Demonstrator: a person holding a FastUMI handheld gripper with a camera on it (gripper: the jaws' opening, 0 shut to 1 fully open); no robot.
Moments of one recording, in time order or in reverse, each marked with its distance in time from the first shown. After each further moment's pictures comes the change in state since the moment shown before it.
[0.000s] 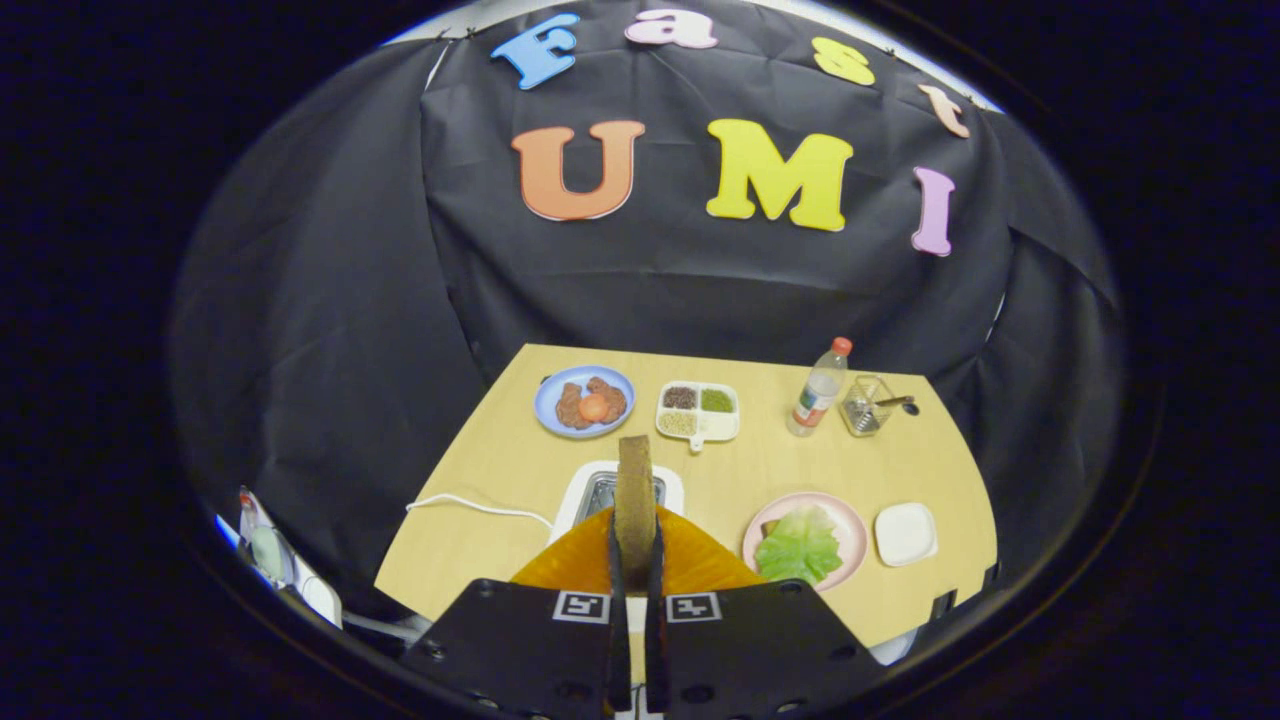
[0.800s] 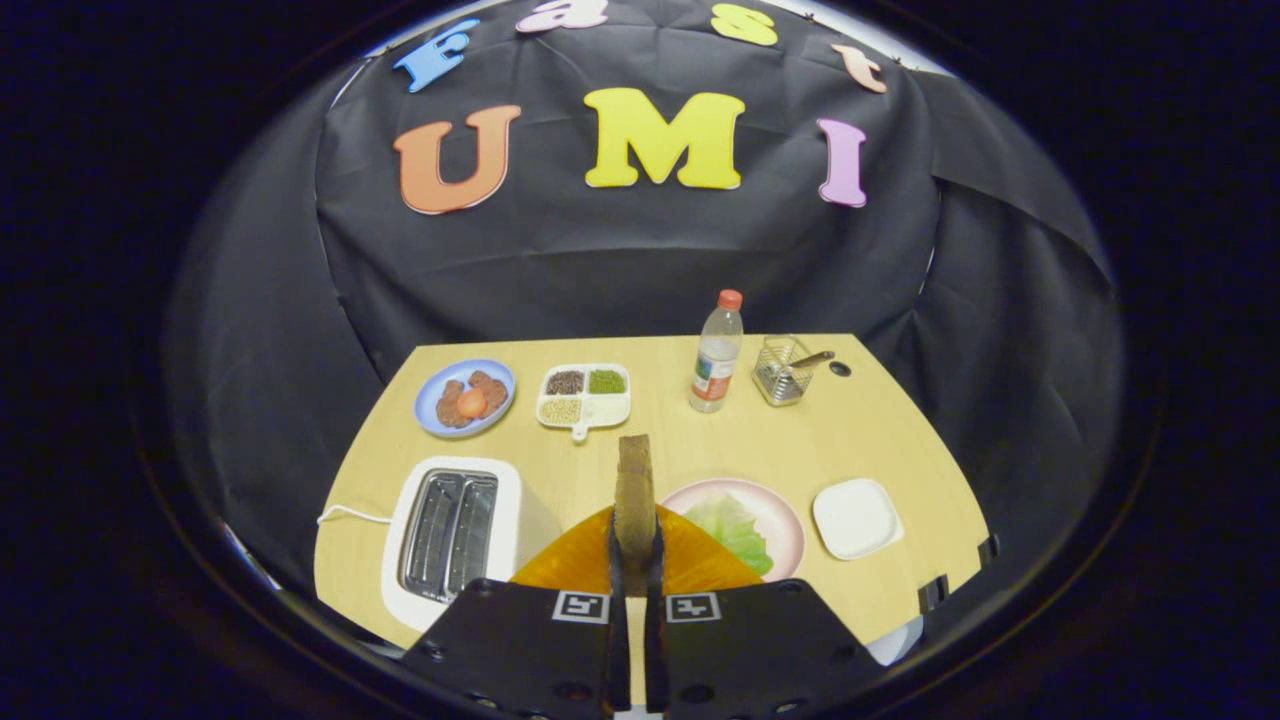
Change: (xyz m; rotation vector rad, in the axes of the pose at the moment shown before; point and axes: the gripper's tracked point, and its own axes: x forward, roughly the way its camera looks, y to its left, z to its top) arm 0.079 -0.126 -0.048 0.135 0.055 -0.159
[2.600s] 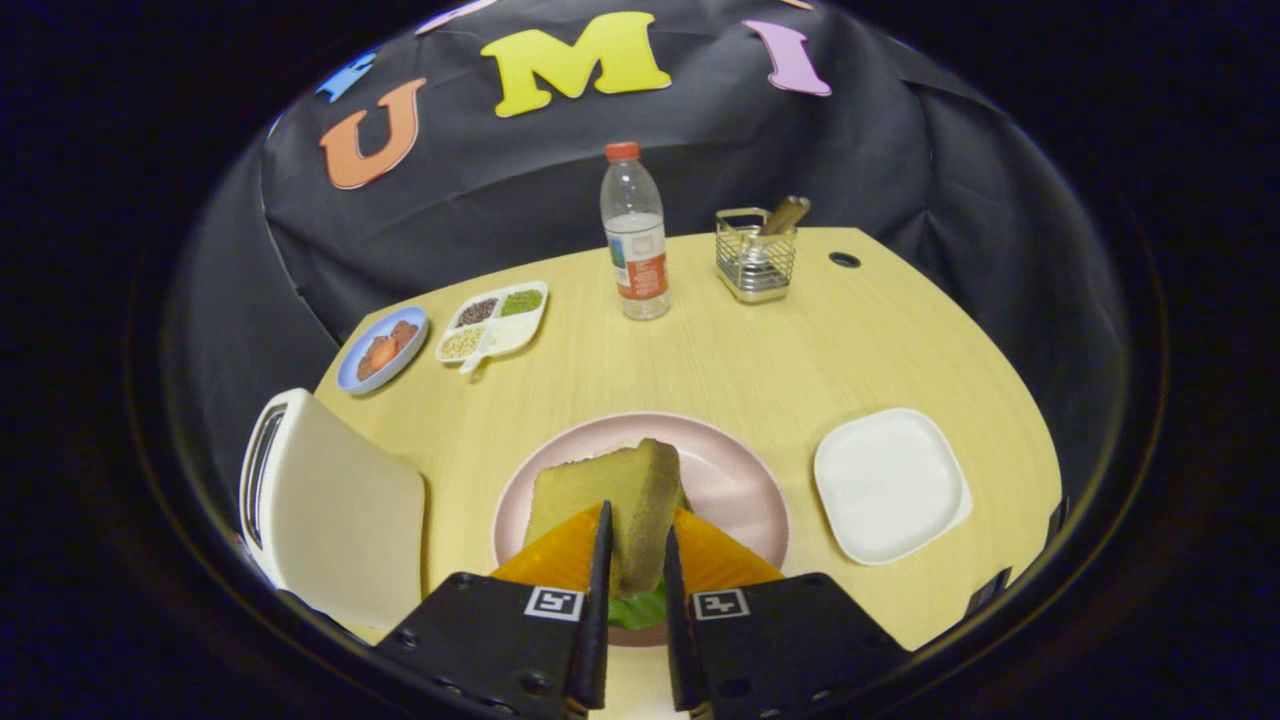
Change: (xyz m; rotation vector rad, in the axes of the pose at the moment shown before) arm 0.135 -0.122 -0.087 0.142 0.162 0.077
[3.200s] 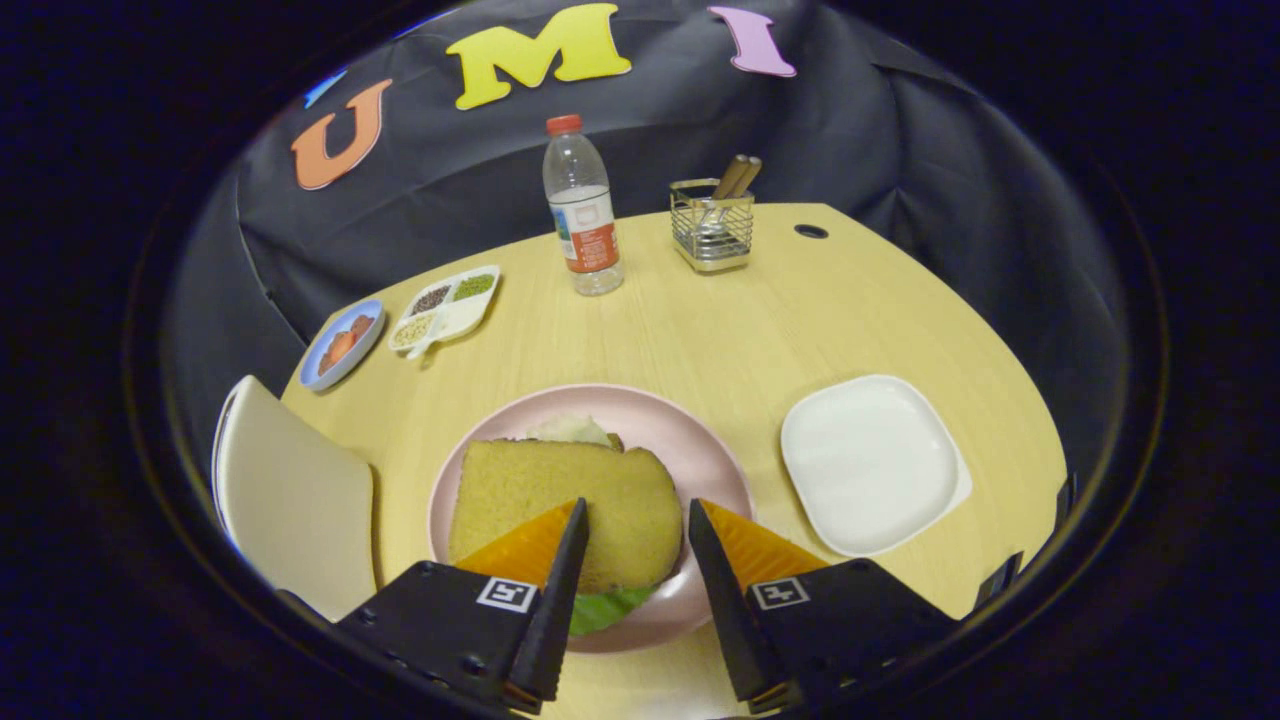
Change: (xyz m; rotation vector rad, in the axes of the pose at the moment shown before) arm 0.018 -0.023 -0.015 0.014 -0.014 -0.075
